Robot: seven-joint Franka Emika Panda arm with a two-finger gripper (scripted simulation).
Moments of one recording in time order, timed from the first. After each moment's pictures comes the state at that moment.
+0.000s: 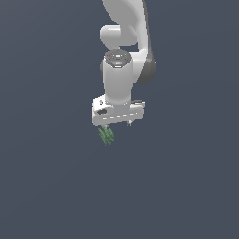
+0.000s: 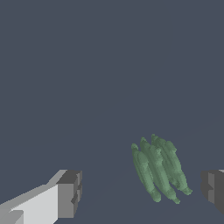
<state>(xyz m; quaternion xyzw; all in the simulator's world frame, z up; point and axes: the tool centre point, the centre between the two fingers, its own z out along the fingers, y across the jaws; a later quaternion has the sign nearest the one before) -0.007 -0.006 0.178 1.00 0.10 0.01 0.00</state>
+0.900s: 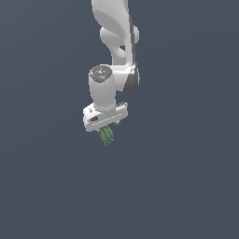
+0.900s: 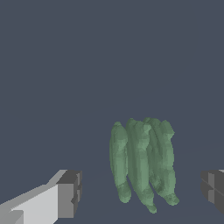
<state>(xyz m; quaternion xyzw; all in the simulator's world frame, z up) -0.038 -0.058 0.121 0.97 0.23 0.00 0.00</state>
